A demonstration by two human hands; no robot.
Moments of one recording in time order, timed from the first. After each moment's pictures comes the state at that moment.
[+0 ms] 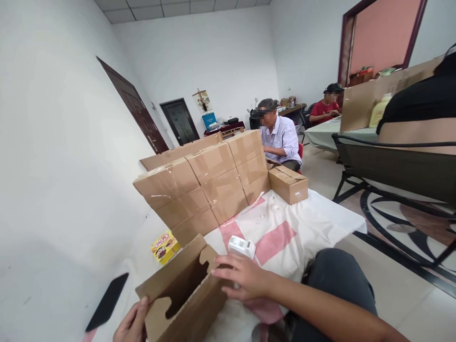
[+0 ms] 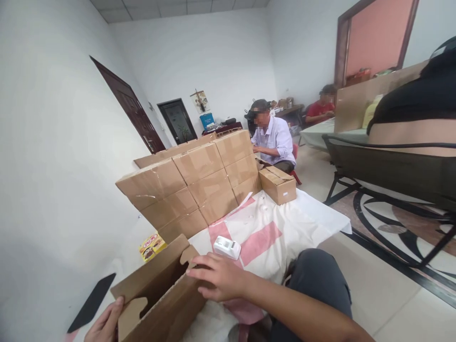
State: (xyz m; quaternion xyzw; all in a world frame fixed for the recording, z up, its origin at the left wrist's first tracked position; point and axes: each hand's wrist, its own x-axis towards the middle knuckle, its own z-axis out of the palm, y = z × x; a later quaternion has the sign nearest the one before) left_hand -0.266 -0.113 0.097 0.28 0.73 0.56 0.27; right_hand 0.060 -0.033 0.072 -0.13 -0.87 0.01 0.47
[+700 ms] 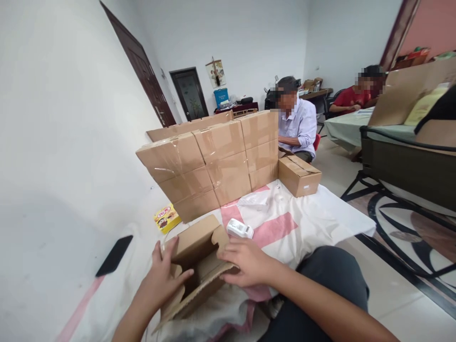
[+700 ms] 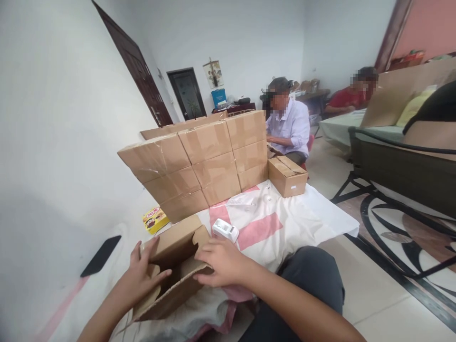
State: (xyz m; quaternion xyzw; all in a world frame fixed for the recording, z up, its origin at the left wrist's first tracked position) left_hand -0.228 -0.094 0.099 0.64 0.74 0.19 0.07; right_hand 0.081 -0.041 0.100 -0.19 -0.92 0.12 0.31
